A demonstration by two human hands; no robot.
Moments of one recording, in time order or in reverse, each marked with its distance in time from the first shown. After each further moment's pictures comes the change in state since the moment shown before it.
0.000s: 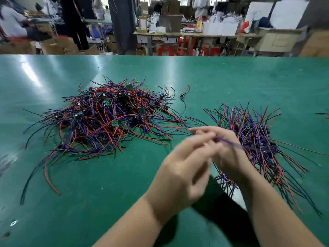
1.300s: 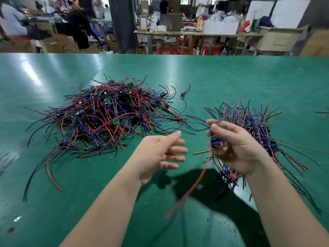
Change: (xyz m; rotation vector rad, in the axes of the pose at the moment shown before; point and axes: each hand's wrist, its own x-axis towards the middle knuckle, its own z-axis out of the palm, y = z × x) left_hand 0.021 -0.032 -0.038 -0.728 -0.185 -1.273; right_hand 0.002 -0.018 -0.018 0.566 0.063 0.449
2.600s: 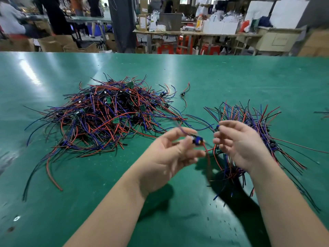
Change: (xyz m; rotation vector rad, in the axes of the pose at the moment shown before) left_hand -0.012 -0.002 0.018 -0.377 -0.334 0.205; right_hand 0.010 0.002 -0.017 -0.147 0.306 -0.065
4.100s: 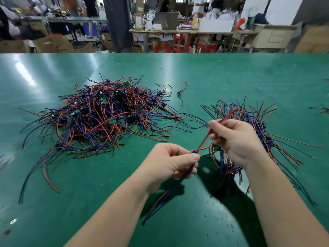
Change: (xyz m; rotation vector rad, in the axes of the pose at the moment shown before) left_hand 0.001 -0.014 0.000 0.373 0.211 -0.216; right_hand 0.002 0.002 0.001 -0.025 -0.079 -0.130
